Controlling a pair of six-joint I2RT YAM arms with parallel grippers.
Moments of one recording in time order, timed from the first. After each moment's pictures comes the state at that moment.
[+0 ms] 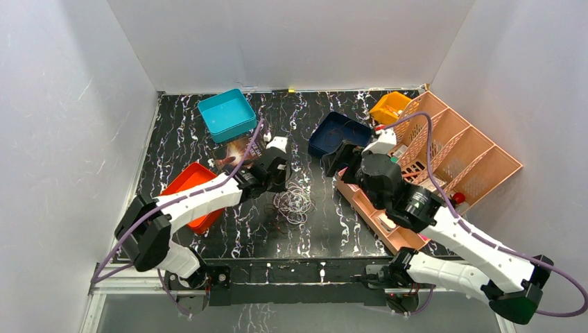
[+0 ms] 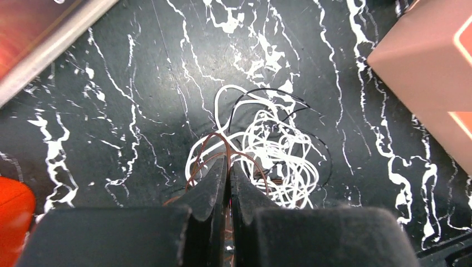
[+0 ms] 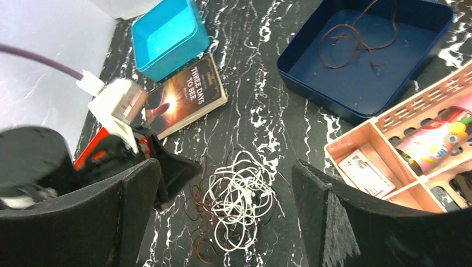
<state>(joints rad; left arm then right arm) -0.84 1.47 0.97 -0.35 -0.27 -0.53 0.94 0.90 0.99 -0.48 0.57 0.73</state>
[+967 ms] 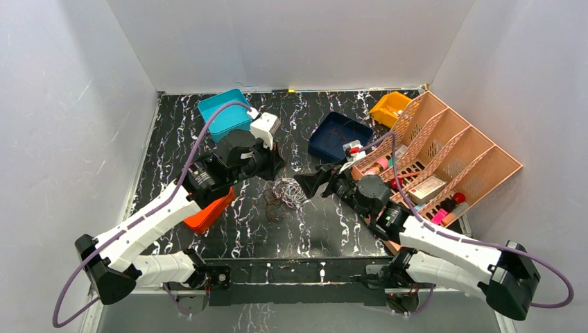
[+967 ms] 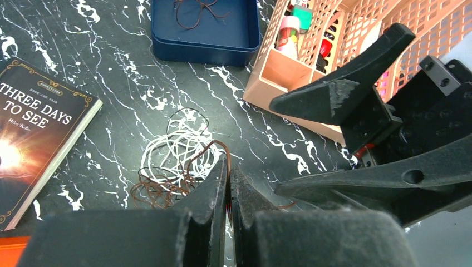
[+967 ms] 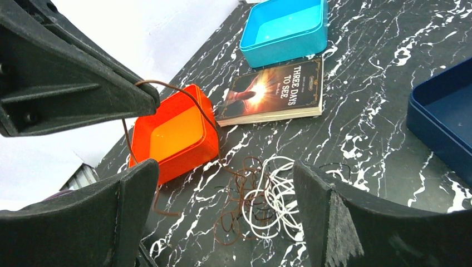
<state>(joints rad) -0.84 1.14 1.19 -0.50 -0.06 -0.31 0.94 0.90 0.53 0.36 0.17 0.49</state>
